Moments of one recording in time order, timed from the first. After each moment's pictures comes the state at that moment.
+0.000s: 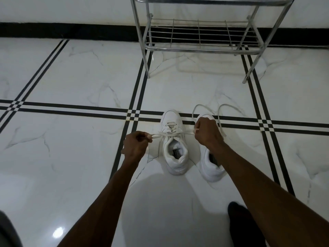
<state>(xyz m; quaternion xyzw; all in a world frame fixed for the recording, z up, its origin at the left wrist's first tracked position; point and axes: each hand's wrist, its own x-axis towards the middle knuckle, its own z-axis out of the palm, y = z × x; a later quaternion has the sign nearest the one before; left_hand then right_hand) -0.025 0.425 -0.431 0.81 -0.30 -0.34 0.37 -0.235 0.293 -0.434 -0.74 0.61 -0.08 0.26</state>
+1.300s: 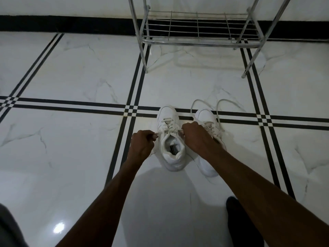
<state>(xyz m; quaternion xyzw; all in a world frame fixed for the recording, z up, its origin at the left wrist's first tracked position) -0.034 0.418 -0.453 0.78 -0.48 -0.28 0.29 -0.222 0.325 -0.439 -0.85 0.49 0.00 0.20</state>
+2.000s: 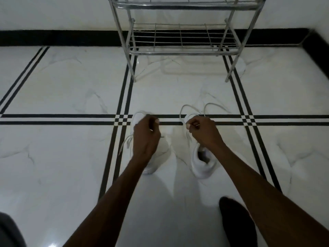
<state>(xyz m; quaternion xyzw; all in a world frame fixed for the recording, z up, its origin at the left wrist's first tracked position) -0.079 0.392 -0.382 0.73 -0.49 -0.20 0.43 -0.265 0.316 -0.391 -0.68 0.60 -0.23 0.36</state>
